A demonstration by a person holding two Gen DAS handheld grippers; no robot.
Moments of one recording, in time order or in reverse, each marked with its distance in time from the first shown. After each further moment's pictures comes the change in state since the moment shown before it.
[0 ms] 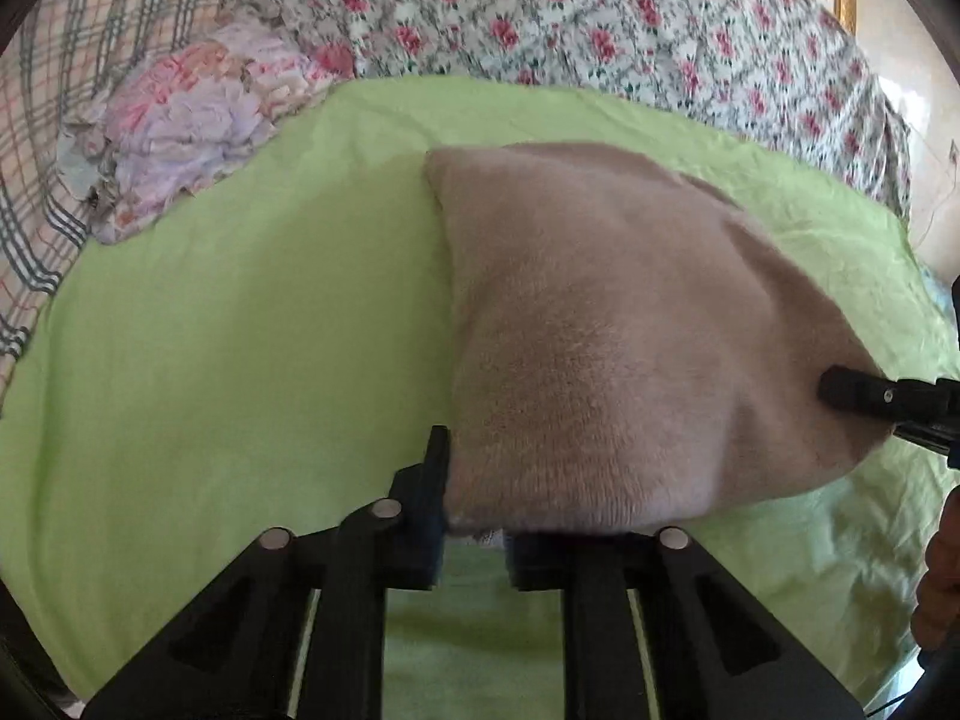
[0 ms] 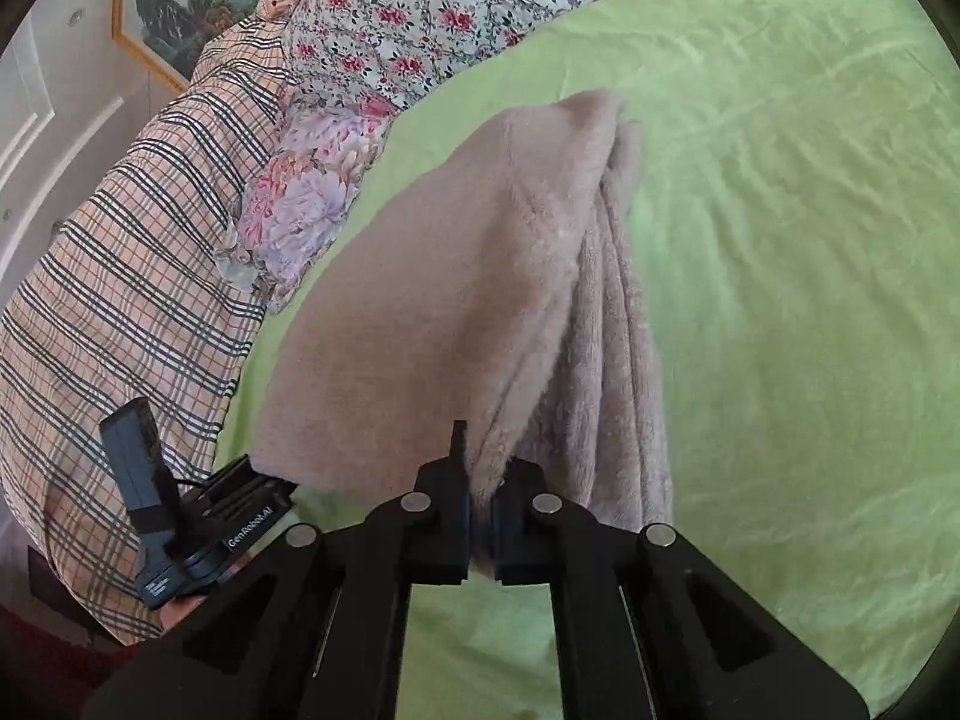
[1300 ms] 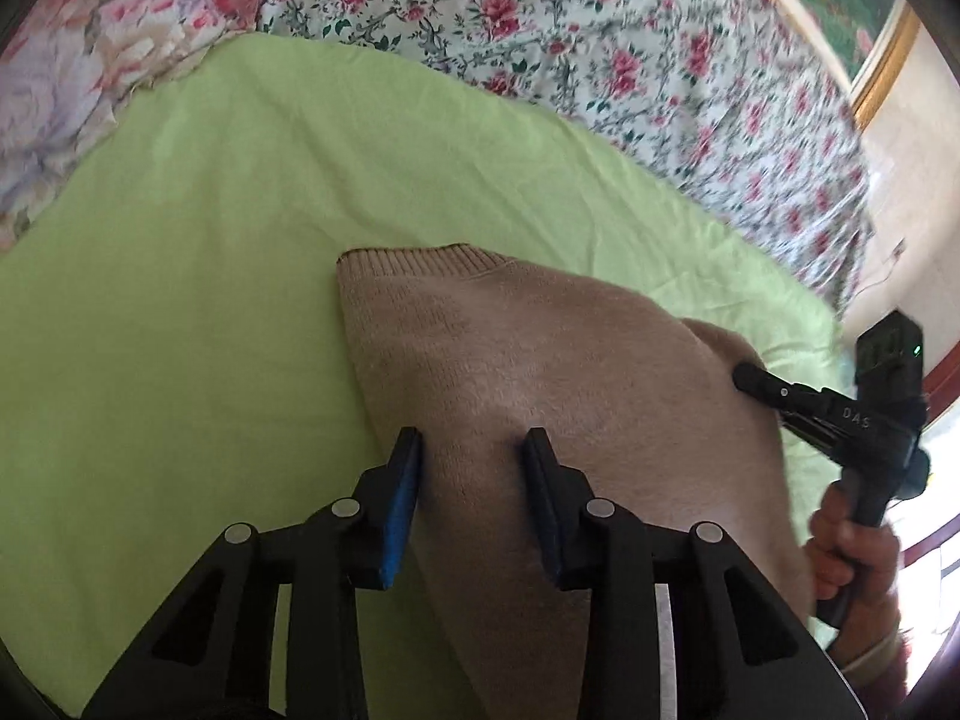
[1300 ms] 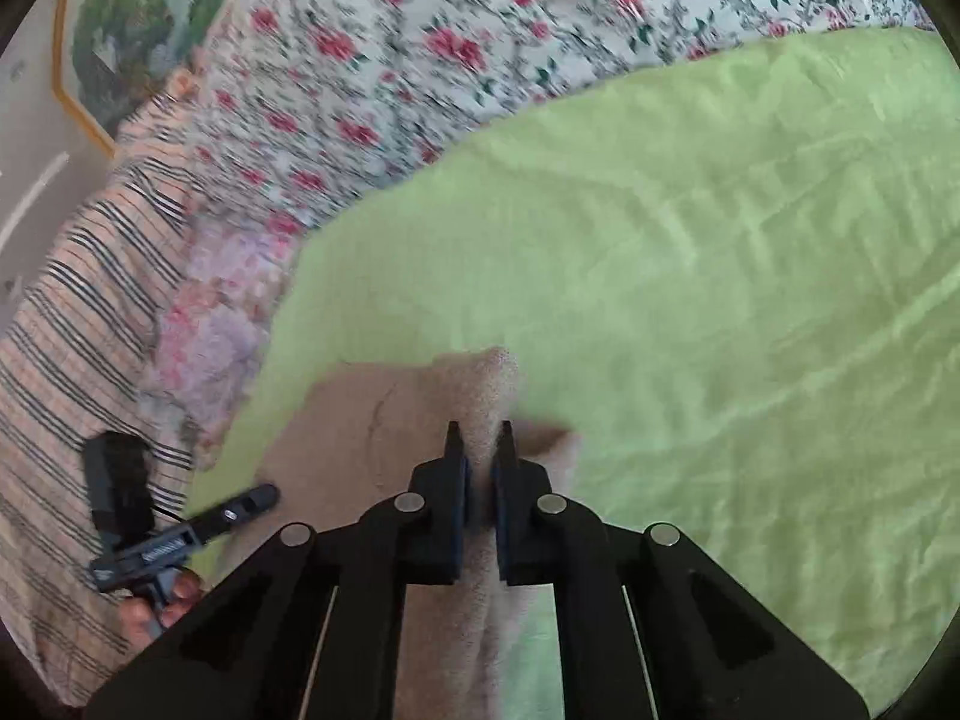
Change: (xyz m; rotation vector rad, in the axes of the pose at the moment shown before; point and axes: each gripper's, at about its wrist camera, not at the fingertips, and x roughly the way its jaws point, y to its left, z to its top) left arm 0.155 0.030 0.169 -0.114 0.173 -0.351; right arm 0.085 -0.073 0.166 0.081 0.005 -0.199
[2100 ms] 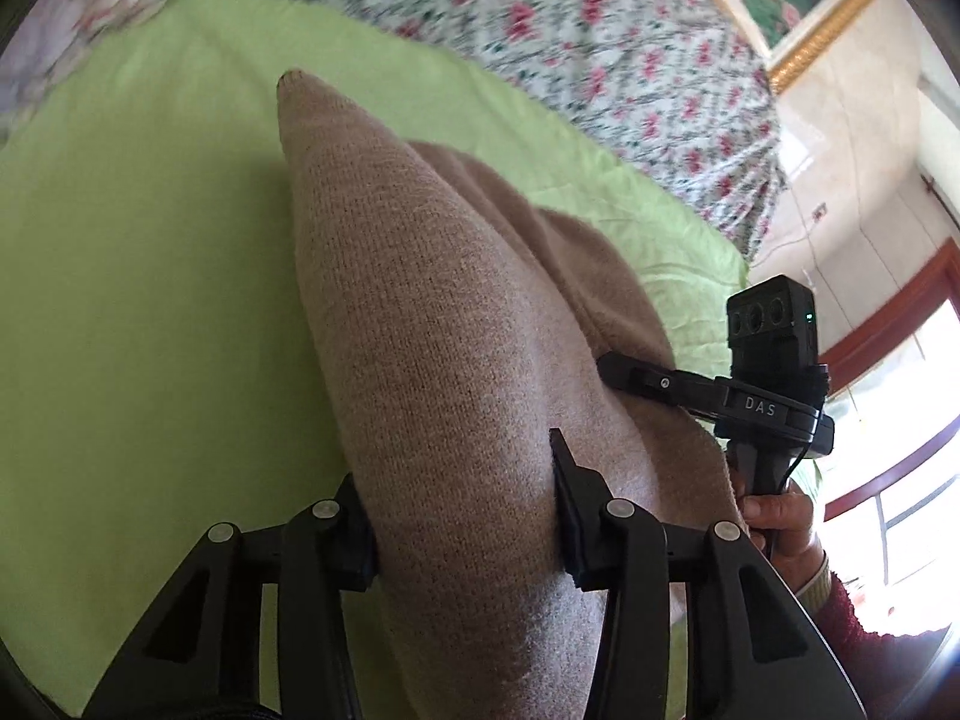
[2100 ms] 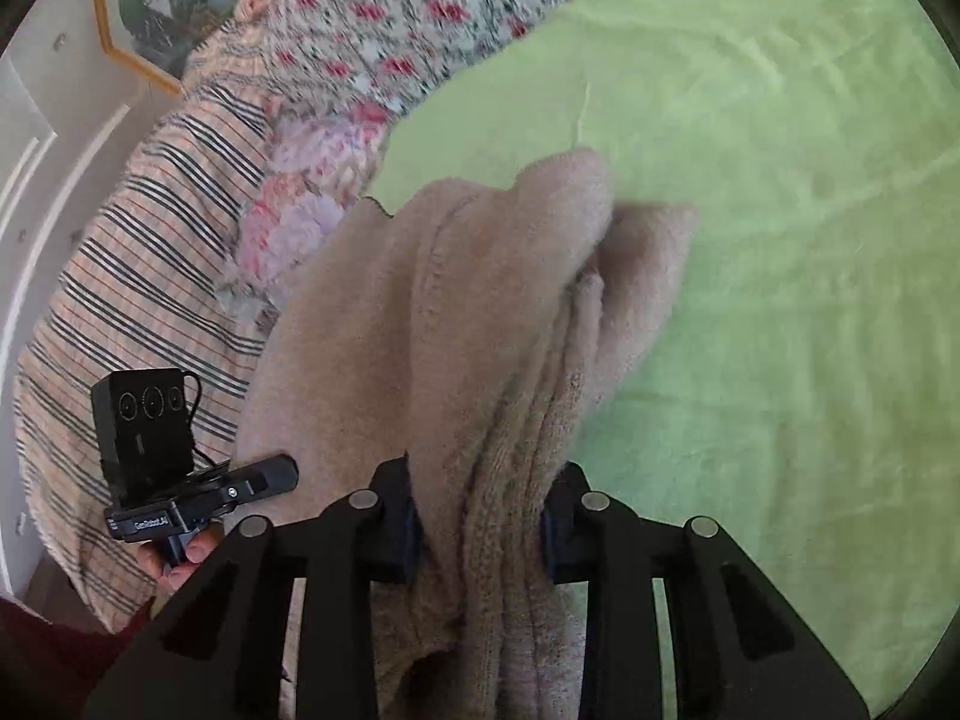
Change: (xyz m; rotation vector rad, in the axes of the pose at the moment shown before) left arm -0.048 -0.008 -0.085 -0.003 0.092 -0.258; right arm -0.001 0.027 -0.079 -0.048 0.150 0.205
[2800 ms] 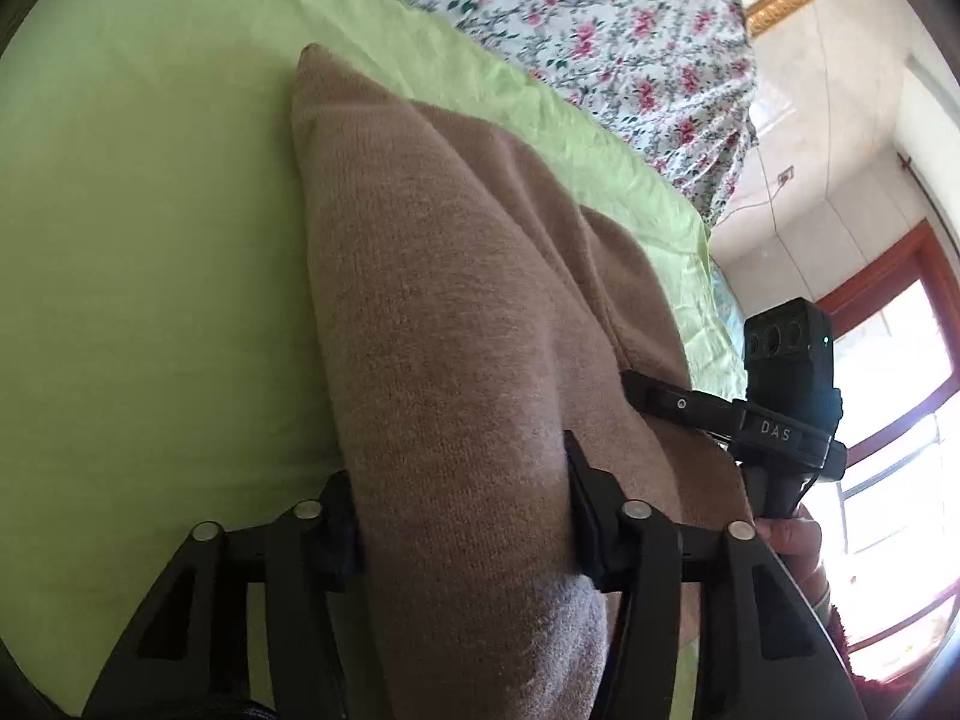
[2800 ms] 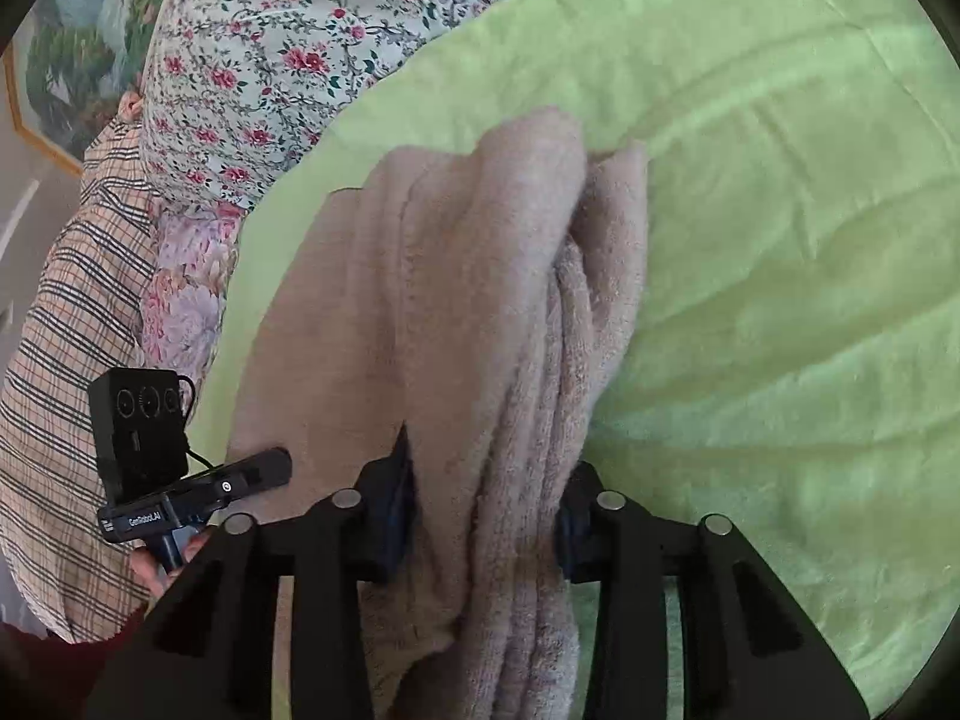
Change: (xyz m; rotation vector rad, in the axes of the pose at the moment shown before) left arm 0.168 -0.120 0.061 0.071 0.099 -0.141; right arm -0.131 -0.125 0.020 0.137 -0.092 -0.185
